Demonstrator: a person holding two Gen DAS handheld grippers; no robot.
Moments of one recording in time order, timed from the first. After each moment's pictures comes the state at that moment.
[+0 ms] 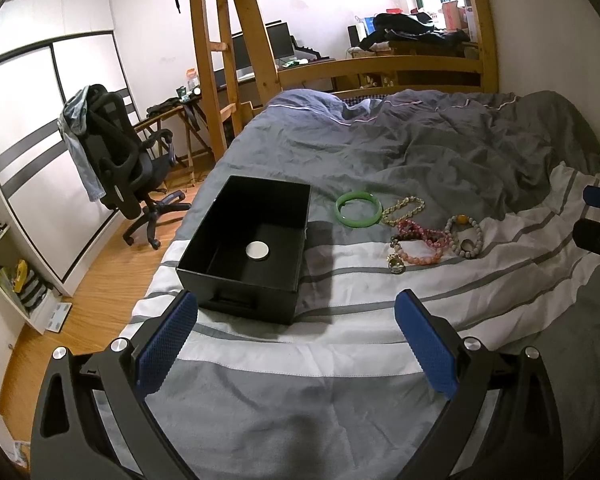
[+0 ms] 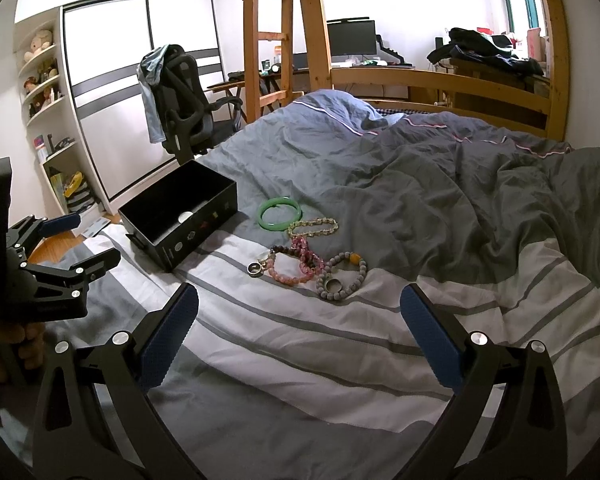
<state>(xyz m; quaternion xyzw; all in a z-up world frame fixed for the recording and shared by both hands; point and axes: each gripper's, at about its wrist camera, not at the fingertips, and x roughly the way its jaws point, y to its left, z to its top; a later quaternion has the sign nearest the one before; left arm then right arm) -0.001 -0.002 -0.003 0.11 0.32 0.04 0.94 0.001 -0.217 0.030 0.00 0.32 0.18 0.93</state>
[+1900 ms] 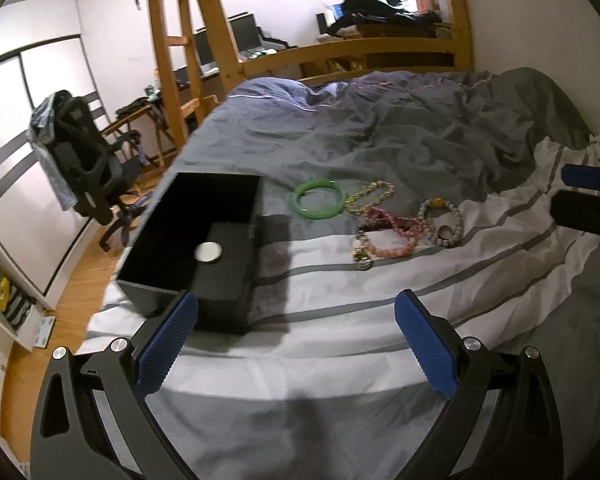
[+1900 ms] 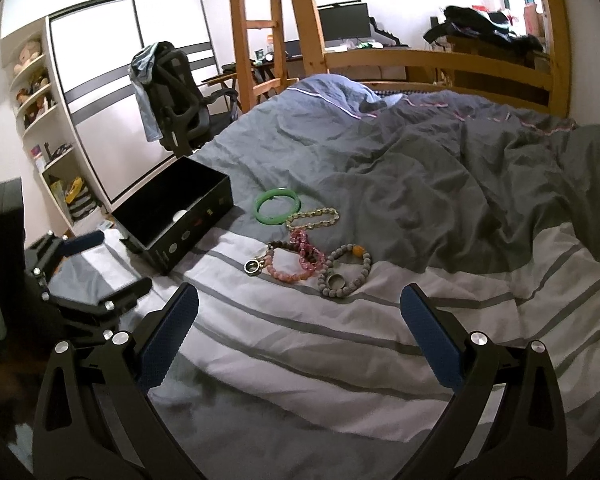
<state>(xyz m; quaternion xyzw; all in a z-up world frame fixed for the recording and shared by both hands) 0.027 -0.031 -0.026 0.12 0.35 -0.02 0.93 0.025 -0.225 0.017 0.03 0.35 0.18 0.92</state>
